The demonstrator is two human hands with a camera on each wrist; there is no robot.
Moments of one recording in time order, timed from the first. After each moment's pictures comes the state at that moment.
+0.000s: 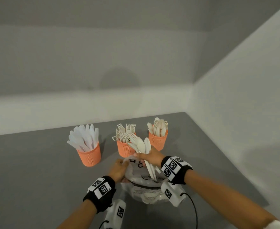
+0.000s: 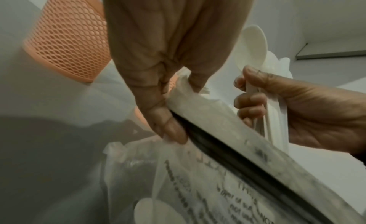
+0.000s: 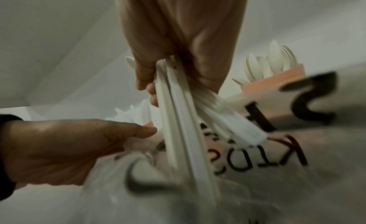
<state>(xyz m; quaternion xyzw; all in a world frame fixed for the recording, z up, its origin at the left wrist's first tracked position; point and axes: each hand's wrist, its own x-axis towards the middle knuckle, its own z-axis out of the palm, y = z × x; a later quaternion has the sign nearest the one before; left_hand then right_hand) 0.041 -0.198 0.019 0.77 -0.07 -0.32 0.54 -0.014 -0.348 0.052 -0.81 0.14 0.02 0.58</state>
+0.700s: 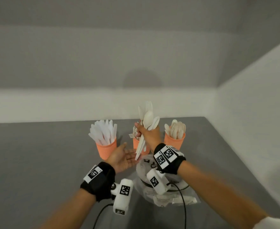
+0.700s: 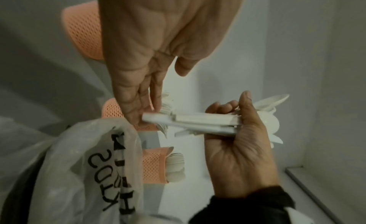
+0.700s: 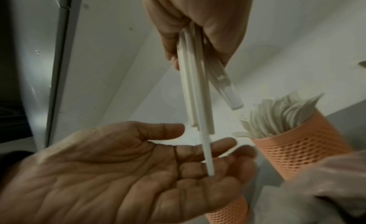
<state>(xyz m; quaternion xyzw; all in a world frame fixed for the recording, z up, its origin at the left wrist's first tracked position) 0.058 -0.165 0.075 0.51 0.09 -0.43 0.74 0.037 -0.289 0.112 -0.63 0.15 -0.21 0.73</state>
